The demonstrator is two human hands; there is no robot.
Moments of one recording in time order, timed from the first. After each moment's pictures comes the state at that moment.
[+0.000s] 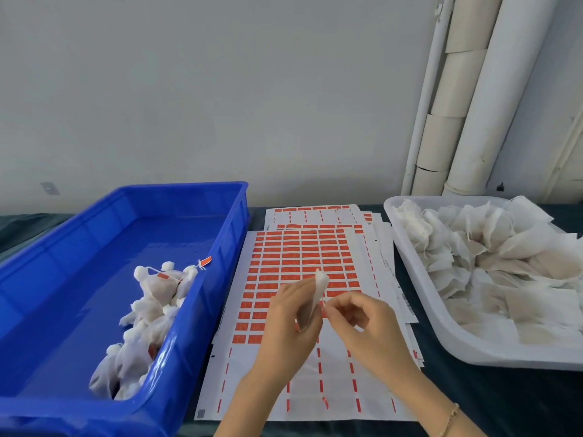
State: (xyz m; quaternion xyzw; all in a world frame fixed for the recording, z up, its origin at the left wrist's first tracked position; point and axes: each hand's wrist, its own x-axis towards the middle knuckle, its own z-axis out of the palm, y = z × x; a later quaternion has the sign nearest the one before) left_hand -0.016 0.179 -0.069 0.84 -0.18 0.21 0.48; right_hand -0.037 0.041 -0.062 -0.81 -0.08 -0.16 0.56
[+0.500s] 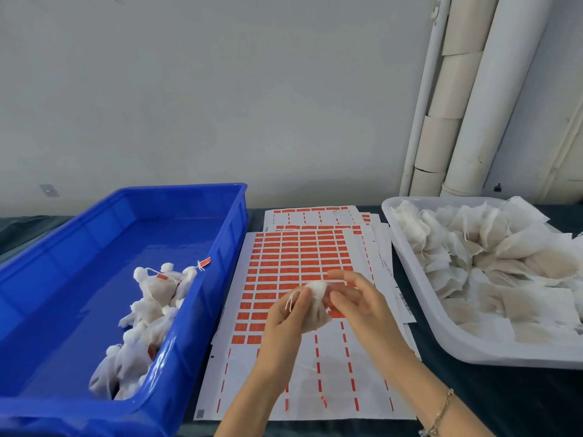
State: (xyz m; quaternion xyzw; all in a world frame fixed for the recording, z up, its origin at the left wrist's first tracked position) left_hand -0.019 0.172 -0.063 0.65 -0.02 -0.01 0.76; right_hand -0.023 0.042 -0.052 -0.73 -0.04 -0.09 0.67
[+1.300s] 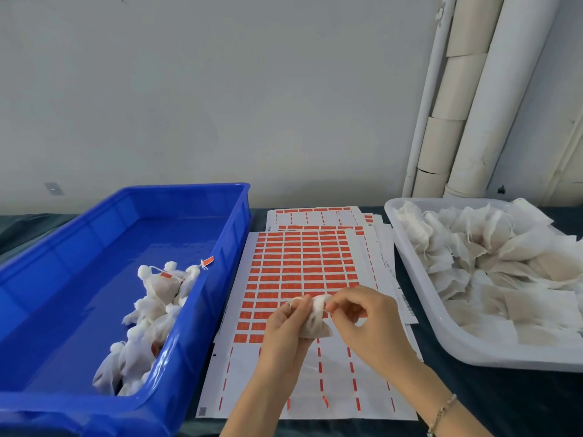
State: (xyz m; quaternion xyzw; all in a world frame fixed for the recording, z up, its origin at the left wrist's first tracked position) left_hand -0.020 0.175 -0.072 0.56 0.06 -0.09 0.82; right_hand -0.032 0.036 -0.054 -0.86 -0.13 -0.22 0.44
